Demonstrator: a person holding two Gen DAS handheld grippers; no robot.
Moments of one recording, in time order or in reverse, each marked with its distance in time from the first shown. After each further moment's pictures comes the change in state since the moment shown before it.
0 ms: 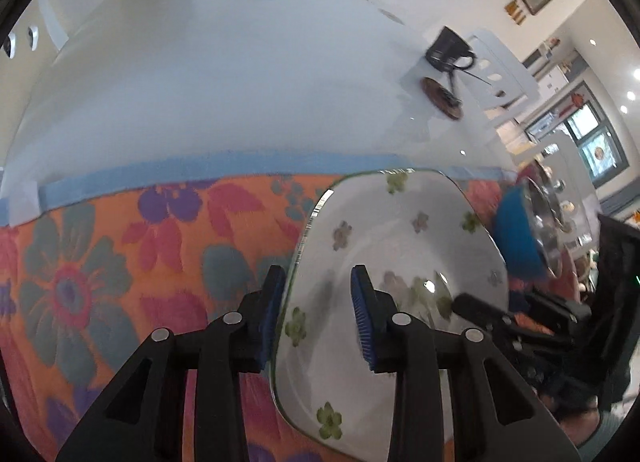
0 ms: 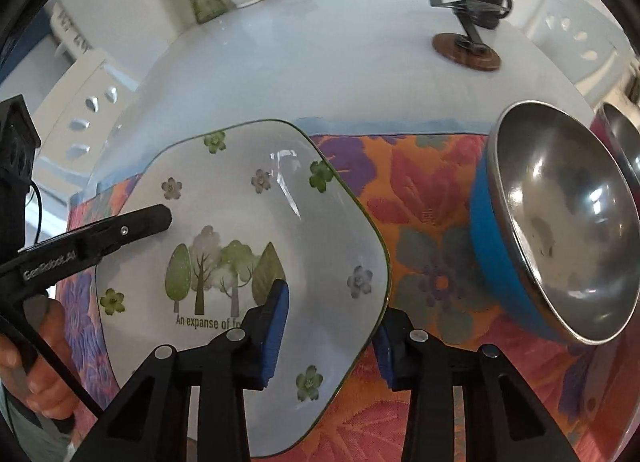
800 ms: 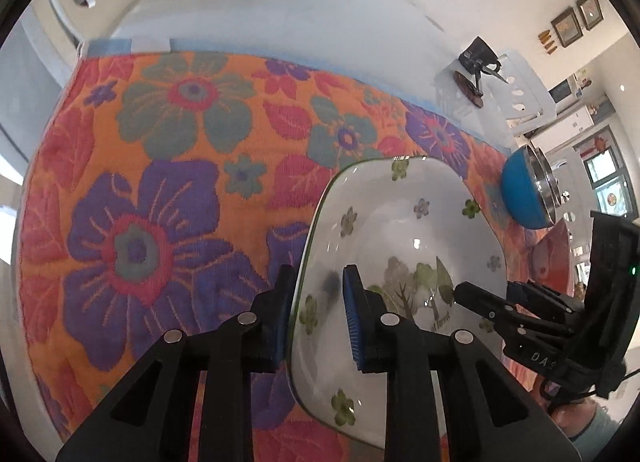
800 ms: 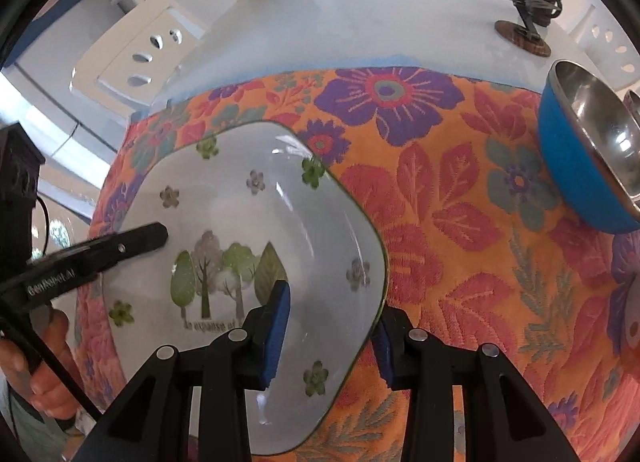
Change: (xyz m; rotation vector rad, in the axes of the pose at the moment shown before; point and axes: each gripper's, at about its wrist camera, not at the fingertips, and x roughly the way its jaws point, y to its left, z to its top) left arm -0.049 0.038 -0.100 -0.196 0.013 0.045; right arm -0.009 0.046 -0.067 -0.124 0.069 0.106
